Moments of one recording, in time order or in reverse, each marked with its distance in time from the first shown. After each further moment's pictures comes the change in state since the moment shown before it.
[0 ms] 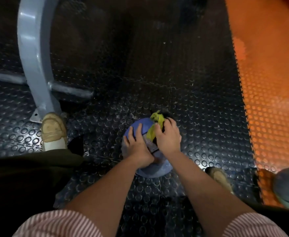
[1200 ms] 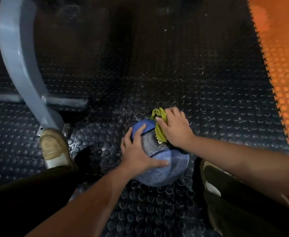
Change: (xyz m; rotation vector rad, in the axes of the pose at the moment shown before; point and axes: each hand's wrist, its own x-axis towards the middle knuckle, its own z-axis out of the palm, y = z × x) left_hand 0.012 0.004 -0.011 -0.061 0.066 0.100; right_hand 0.068 0.024 -0.013 -0.149 -0.209 -0.290
